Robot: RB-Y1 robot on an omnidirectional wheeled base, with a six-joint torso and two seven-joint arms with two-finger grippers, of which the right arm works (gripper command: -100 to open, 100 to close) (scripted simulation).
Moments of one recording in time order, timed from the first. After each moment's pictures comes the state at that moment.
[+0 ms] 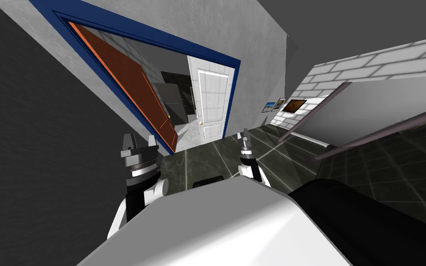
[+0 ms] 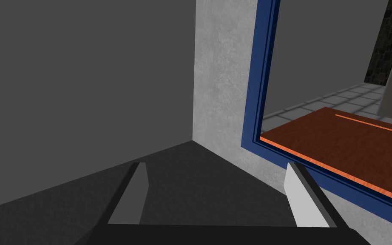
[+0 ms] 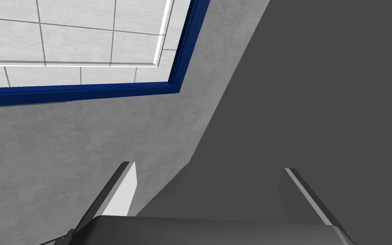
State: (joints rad) arm 0.52 -0.04 -0.05 -2.25 0.02 -0.45 -0.03
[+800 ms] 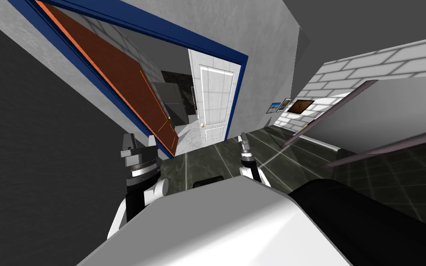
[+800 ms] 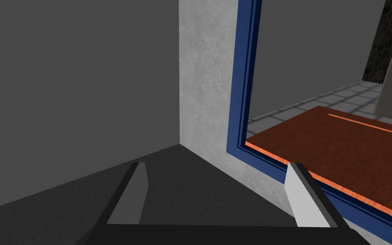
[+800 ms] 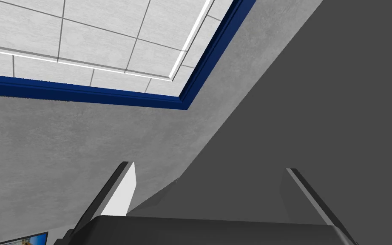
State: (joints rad) arm 0.54 -0.06 -0.08 -2.14 0.07 -0.53 0.06
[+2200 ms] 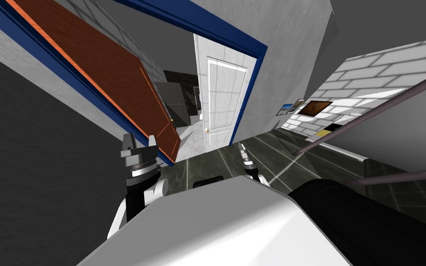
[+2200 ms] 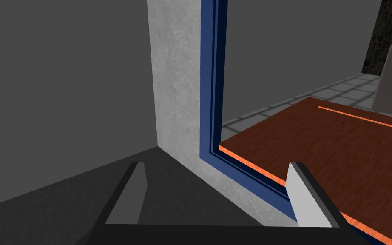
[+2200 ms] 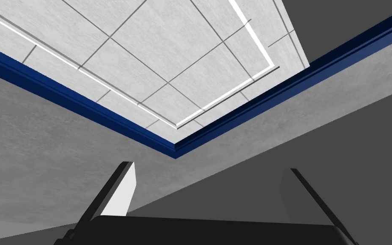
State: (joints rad) arm 0.57 -0.09 -0.18 -1.85 0.23 -0.77 0.31
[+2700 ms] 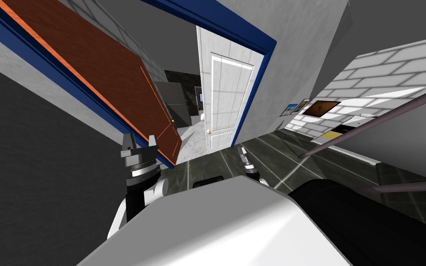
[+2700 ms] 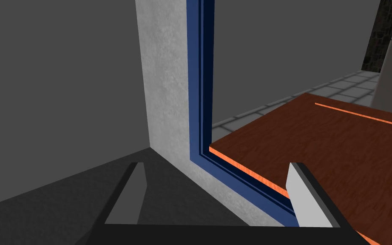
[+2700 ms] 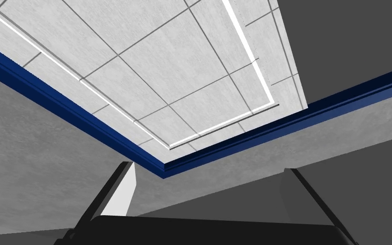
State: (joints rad) arm 0.59 -0.09 -0.22 -1.74 0.28 -0.86 0.40
